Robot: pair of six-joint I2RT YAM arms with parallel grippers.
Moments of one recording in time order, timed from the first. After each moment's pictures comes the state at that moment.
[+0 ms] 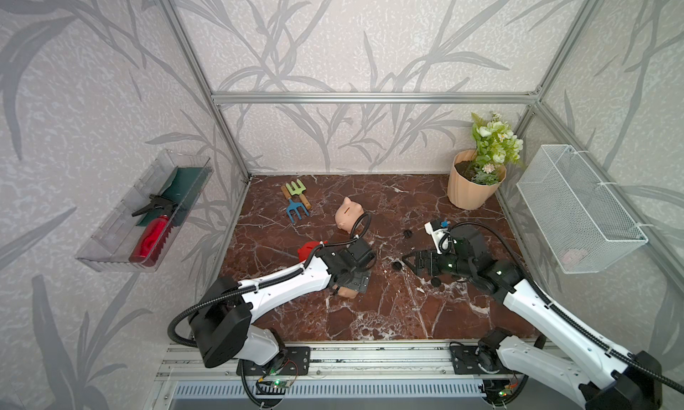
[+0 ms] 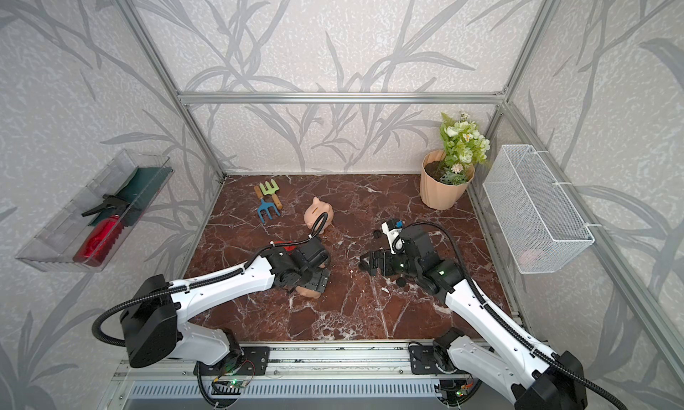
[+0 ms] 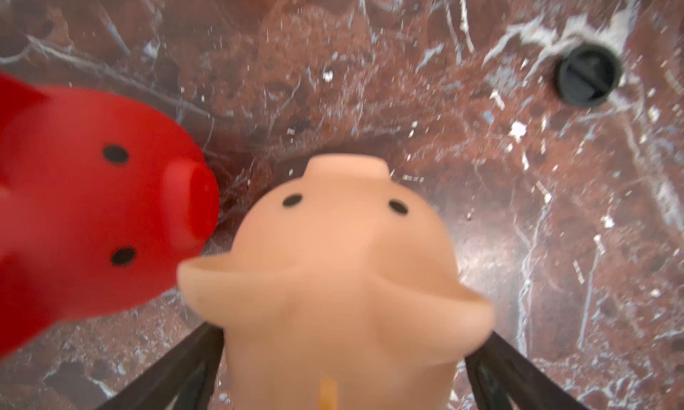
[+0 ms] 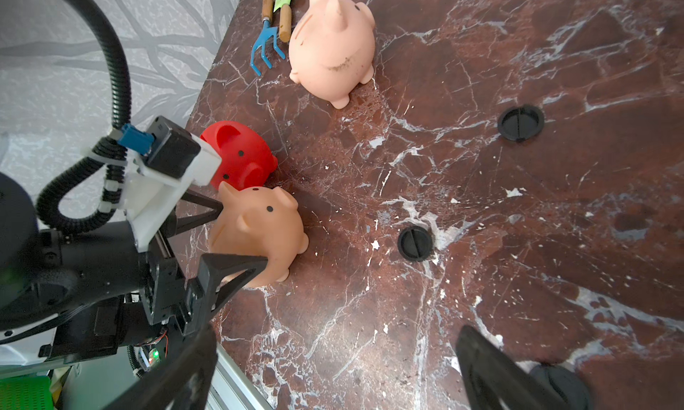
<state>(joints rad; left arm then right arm) -0.88 1.46 1.00 -0.79 -0.25 -0.55 0.54 0.96 0.75 -0.47 -0.30 0.47</state>
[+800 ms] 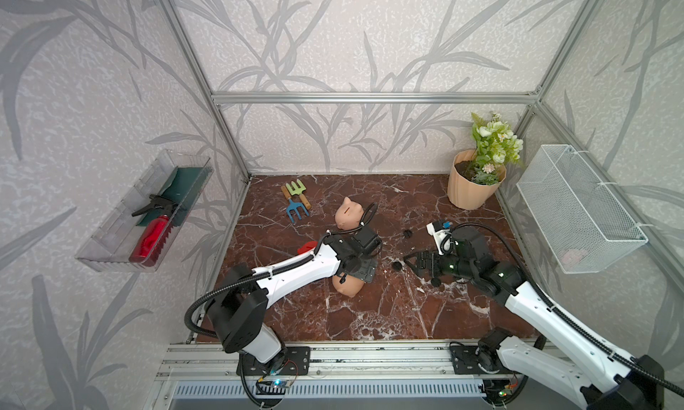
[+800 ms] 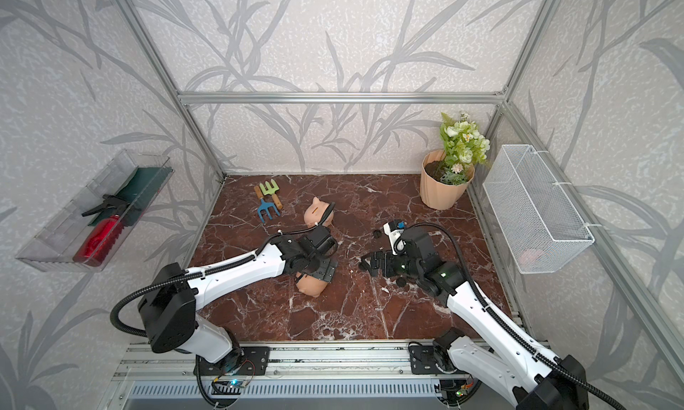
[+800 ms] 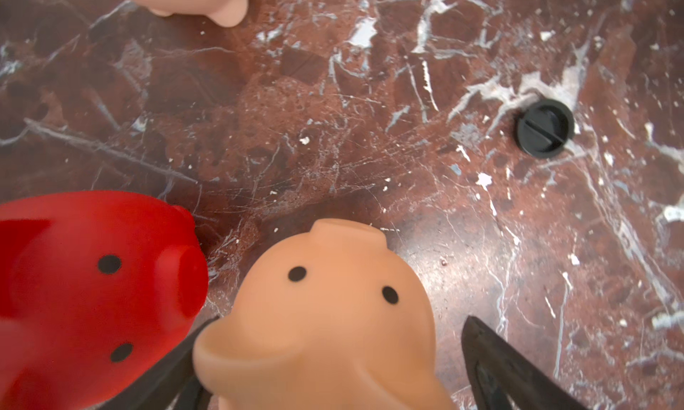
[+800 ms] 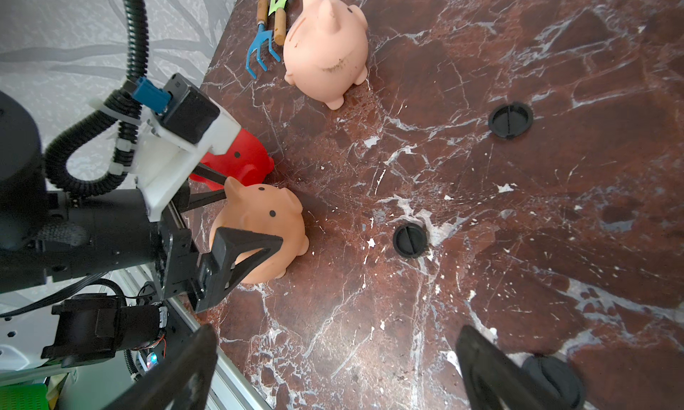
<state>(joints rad) -0.83 1.55 1.11 -0.79 -0.20 -0.41 0.54 0.94 0.74 -0.48 -0.29 0.48</state>
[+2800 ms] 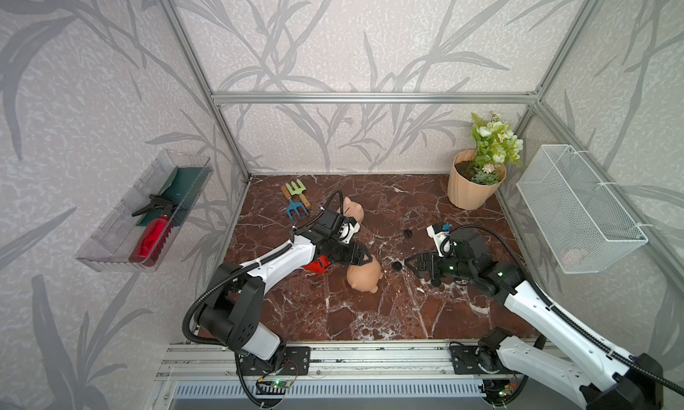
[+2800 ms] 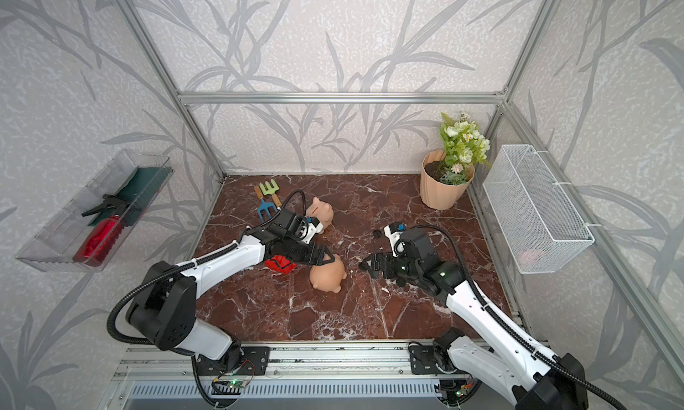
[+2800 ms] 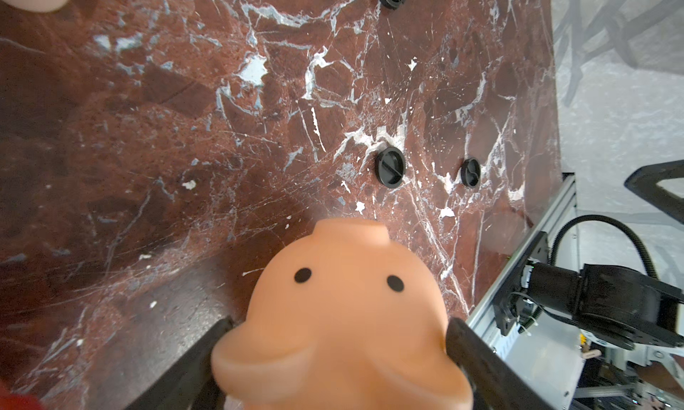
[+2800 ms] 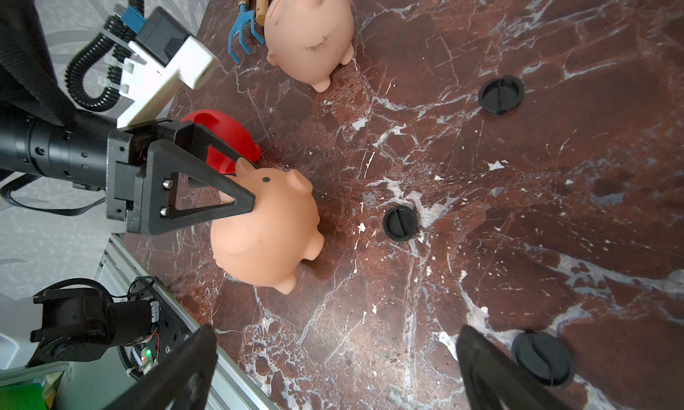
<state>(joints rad) -0.47 1.54 0.97 -0.48 0.55 -0.34 0.54 0.95 0.74 -0.53 -0.28 0.49</state>
